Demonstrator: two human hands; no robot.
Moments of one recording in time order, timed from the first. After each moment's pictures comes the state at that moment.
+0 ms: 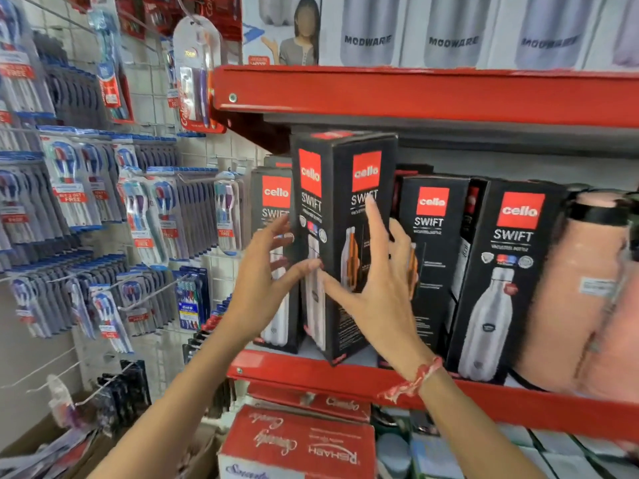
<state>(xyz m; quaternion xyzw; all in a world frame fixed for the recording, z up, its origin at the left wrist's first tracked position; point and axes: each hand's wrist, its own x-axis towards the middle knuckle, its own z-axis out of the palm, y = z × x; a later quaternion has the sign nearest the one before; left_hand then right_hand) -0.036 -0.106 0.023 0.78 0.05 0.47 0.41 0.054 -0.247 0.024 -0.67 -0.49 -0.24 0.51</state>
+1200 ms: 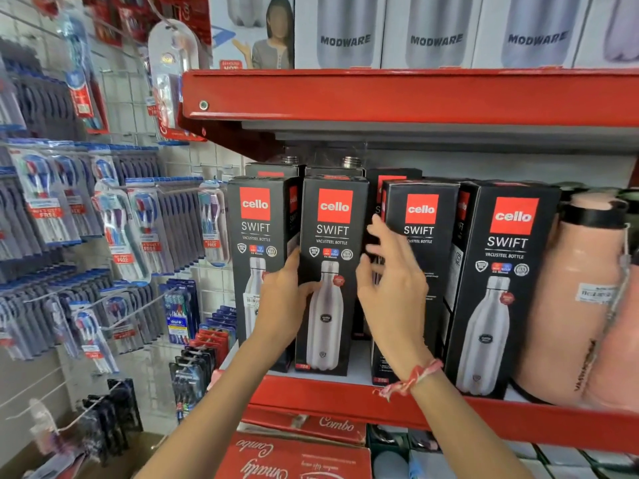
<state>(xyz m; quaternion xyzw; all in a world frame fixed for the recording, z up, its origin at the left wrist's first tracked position) 0.033 -0.101 0.010 0.84 0.17 0.43 0.28 0.091 -0.237 0.029 -0.69 -0.37 -0.37 0.50</state>
